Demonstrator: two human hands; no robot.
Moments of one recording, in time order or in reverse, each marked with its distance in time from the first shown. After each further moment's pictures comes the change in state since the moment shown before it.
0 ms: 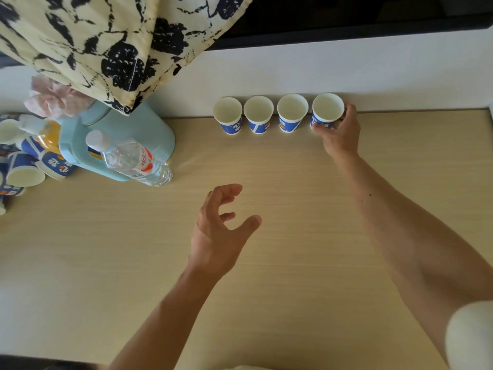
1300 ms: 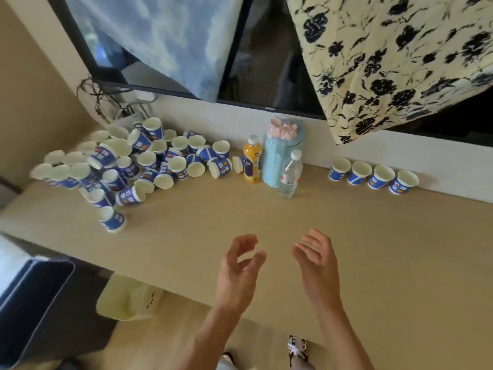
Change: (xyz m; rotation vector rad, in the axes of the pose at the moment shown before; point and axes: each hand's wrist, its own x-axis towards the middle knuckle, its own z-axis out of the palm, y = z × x) left_hand -0.201 -0.114 -0.266 -0.434 0.247 0.040; right_hand -0.523 -0.208 0.109 0.349 -0.331 0.079
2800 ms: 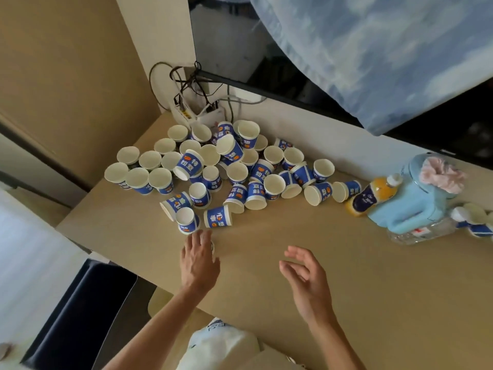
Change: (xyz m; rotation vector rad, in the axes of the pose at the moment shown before) left_hand 0.247 -0.100 -0.372 1.160 0.079 -0.057; right_hand 0.030 0.030 0.349 -0.229 -0.276 0.076
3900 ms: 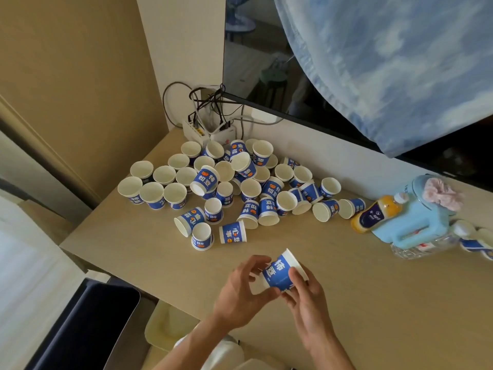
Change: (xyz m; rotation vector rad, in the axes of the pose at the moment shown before) left_hand -0.040 0.024 -0.059 -0.820 -0.252 0.319; right_hand -0.010 -0.005 0.072 0.357 0.149 0.231
